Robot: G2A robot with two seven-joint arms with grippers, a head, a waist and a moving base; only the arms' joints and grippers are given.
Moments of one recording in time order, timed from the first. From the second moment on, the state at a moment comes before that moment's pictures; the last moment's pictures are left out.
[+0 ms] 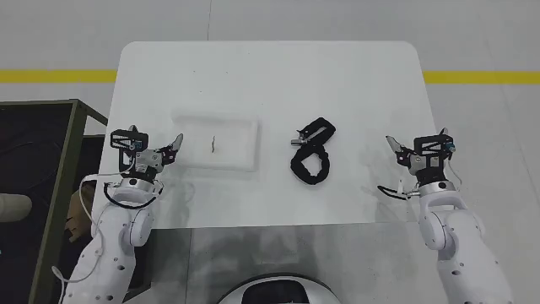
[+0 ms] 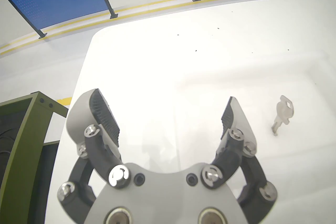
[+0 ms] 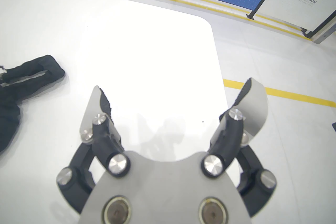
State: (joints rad) left arm 1.73 -1.15 -1.60 -1.80 1.33 0.00 0.00; right arm -1.73 -1.15 1.60 -1.80 -1.33 0.00 0.00
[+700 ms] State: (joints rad) left arm 0.98 -1.10 -1.51 -1.57 0.49 0.16 -1.54; right arm -1.73 -1.15 1.60 -1.80 -1.33 0.00 0.00
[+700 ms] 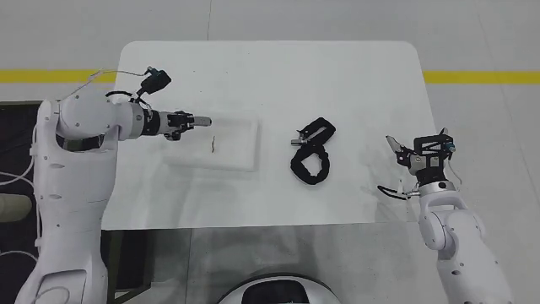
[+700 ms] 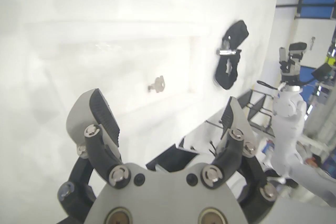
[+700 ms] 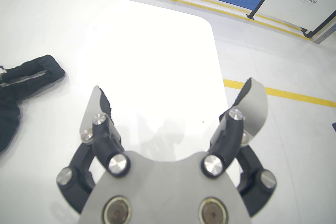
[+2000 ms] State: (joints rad) left arm 0.49 -0.93 -0.73 -1.22 0.19 0.12 -1.54; right arm -1.73 -1.15 1.60 -1.80 -1.33 0.00 0.00
